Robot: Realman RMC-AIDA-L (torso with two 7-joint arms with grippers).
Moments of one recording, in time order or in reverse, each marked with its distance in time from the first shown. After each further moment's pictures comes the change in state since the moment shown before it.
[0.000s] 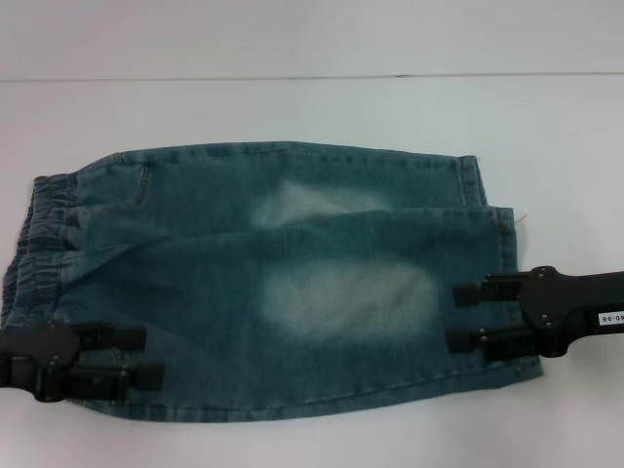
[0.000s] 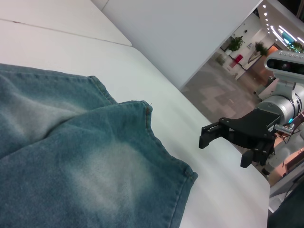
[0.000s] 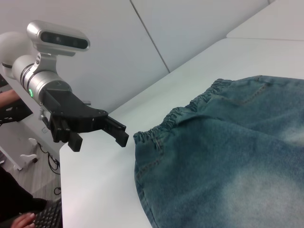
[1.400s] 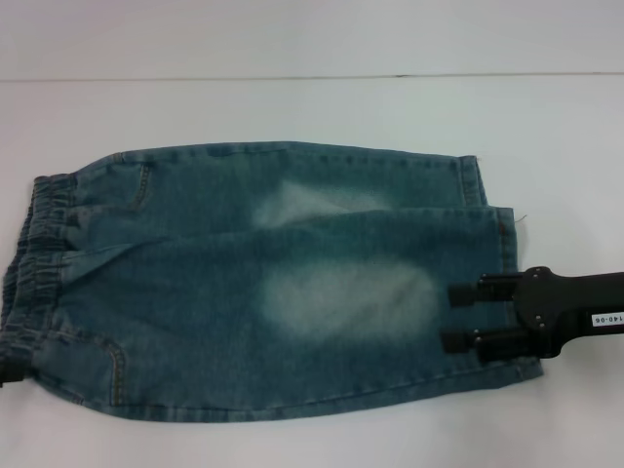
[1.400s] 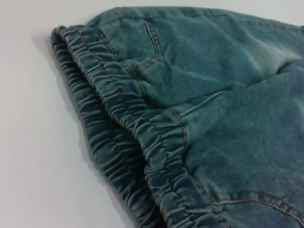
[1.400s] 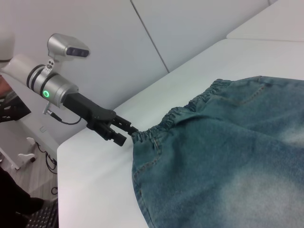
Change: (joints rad) left arm 0.011 0.056 -0.213 0.054 0.378 -0.268 -0.025; right arm 0.004 0.001 -0.001 0.025 0.000 0.022 -0.027
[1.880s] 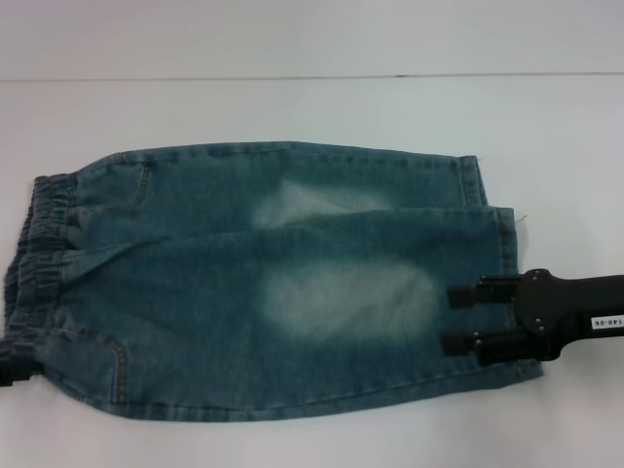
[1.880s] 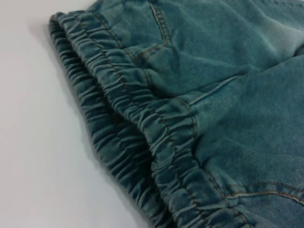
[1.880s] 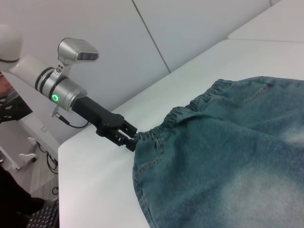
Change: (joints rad) left arm -0.025 -0.047 0.008 0.017 0.071 -0.064 0.014; right arm 0.002 -0.006 0.002 0.024 0.000 0.006 -0.020
